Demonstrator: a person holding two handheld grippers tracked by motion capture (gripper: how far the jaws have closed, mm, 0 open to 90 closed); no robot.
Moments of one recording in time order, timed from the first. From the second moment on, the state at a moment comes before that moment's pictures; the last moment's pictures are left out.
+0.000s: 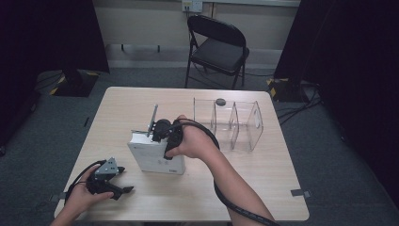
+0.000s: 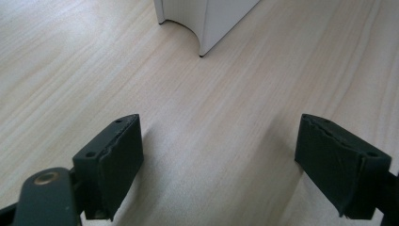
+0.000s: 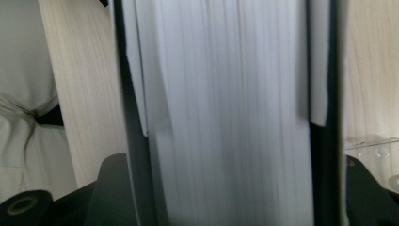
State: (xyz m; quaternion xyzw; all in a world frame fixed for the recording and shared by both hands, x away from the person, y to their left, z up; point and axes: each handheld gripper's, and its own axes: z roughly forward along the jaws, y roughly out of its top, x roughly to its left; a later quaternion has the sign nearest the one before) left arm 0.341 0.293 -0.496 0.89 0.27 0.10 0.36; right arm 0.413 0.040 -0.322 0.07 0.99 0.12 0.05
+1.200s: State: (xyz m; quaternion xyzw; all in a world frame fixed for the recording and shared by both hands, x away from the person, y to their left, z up) left arm 0.339 0.296 -0.501 0.88 0.26 0.11 0.38; right arm 0.418 0.048 -0.330 0.07 0.98 0.16 0.04
